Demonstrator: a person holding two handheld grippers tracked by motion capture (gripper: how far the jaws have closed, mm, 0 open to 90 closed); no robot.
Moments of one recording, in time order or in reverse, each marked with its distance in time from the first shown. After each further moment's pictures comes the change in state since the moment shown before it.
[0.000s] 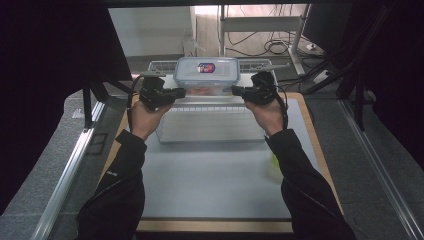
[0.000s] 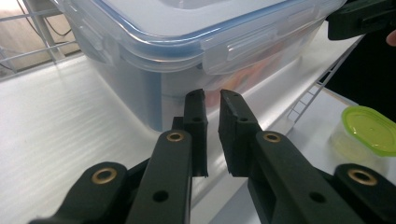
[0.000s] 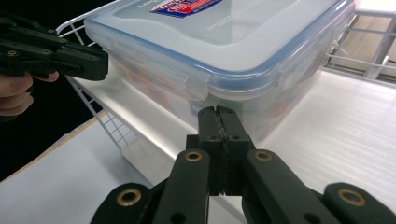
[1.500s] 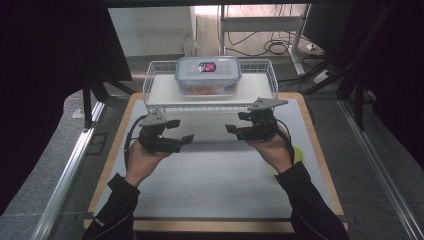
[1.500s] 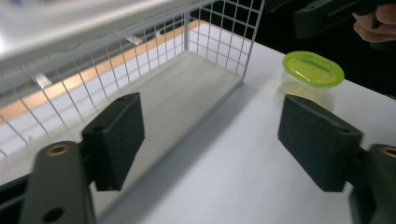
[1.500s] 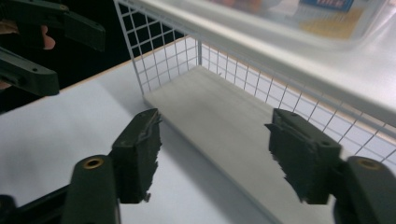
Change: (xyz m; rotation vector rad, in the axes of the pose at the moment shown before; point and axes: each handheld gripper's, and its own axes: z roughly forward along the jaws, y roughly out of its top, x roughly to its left) left arm -0.071 -0.089 -0.030 -0.035 -0.082 0.094; right arm 0.045 -0.072 -0.027 0.040 0.032 -0.170
